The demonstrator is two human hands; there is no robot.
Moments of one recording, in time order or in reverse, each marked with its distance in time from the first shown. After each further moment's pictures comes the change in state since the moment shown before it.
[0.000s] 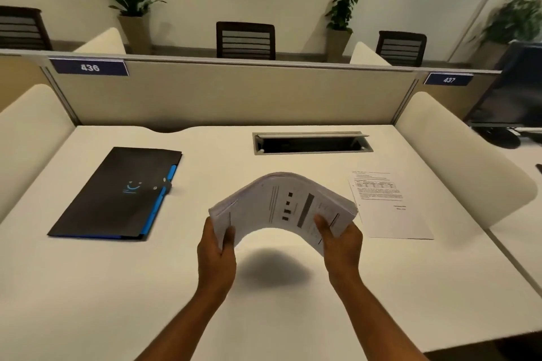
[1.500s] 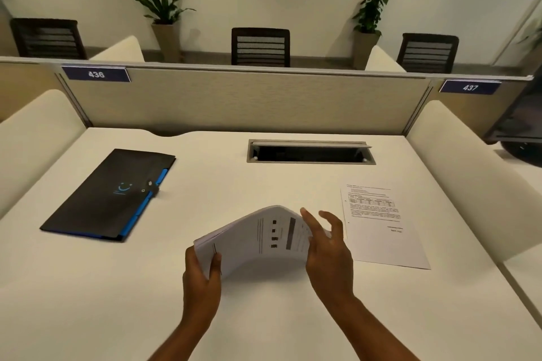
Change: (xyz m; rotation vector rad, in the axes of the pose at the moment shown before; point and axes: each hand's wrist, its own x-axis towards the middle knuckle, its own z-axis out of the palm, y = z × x) left_hand -0.035 -0.032 0.070 0.164 0.185 -0.106; right_hand 0.057 0.001 -0.057 -0.750 -0.228 -0.634
